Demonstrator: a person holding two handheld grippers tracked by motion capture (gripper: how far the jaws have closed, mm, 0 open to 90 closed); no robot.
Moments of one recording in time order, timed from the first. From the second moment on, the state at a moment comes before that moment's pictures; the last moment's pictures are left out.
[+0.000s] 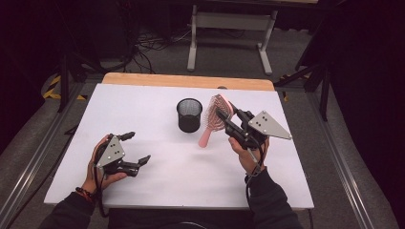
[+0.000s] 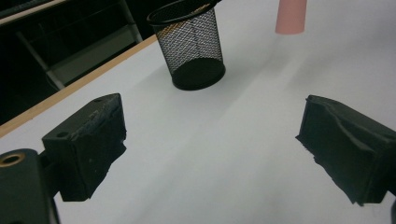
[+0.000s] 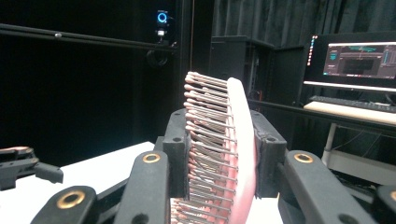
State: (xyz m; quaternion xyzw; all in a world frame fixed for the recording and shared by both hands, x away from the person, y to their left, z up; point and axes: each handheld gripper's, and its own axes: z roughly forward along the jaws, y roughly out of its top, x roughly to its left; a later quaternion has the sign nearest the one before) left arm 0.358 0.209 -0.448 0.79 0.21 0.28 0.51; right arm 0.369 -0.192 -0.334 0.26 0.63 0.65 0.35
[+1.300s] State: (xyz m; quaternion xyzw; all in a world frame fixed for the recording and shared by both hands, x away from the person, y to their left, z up) left arm 0.346 0.221 -0.463 0.79 0.22 0.27 0.50; right arm 0.395 -0.193 -0.303 0.27 0.60 0.65 0.38
